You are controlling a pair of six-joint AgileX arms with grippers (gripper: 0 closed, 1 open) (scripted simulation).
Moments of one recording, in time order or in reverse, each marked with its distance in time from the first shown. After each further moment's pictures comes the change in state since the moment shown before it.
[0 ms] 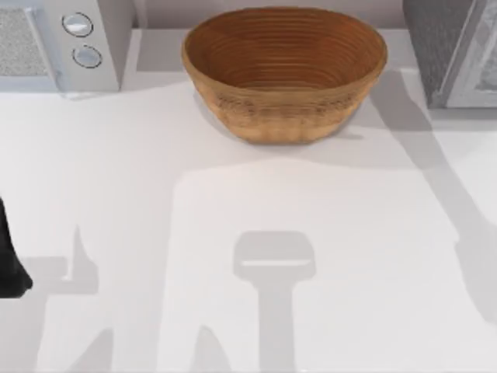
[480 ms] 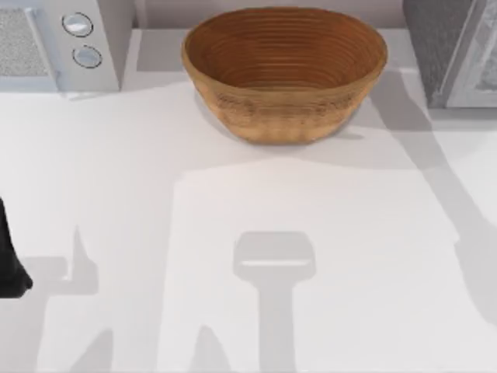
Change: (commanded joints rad) left arm 0.000 0.000 0.000 0.000 0.000 0.000; right arm 0.000 0.000 0.000 0.000 0.000 0.000
